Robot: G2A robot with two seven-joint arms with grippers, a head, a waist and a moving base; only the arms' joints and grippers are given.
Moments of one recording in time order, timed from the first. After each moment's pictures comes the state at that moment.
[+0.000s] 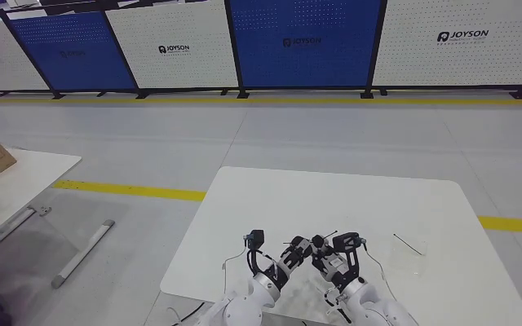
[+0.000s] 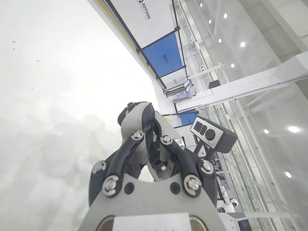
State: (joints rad) left arm 1.62 -1.26 -1.03 -1.81 0.13 0.04 0.04; right arm -1.47 -1.33 1.04 -1.58 -0.91 -0.21 0.14
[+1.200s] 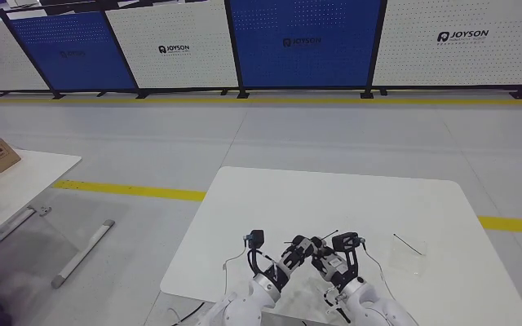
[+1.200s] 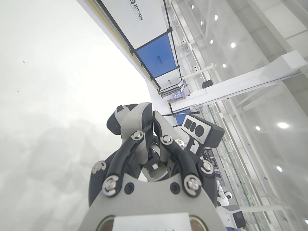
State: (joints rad) left arm 1.62 -1.26 -1.03 -1.80 0.13 -0.01 0.05; right arm -1.46 -1.33 1.04 -1.56 -0.89 -0.22 0.15
